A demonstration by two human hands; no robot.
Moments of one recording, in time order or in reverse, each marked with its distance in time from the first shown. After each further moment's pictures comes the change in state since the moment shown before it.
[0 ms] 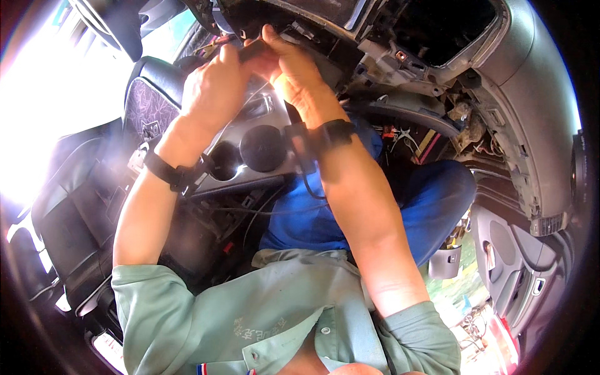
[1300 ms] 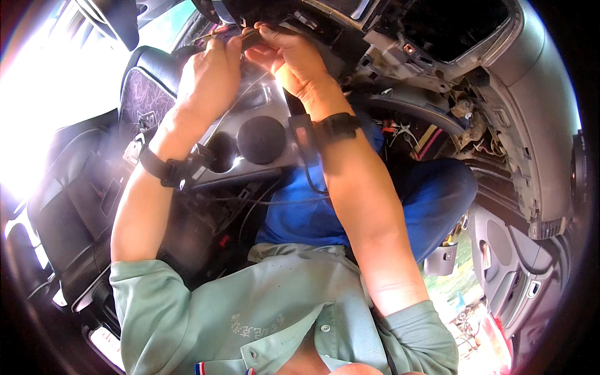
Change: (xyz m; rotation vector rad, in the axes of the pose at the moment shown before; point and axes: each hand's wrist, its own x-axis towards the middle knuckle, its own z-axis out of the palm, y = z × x) left_hand 0.000 -0.005 0.000 -0.071 -0.048 -0.088; right_hand -0.009 -0.005 0.003 -0.049 0.005 0.006
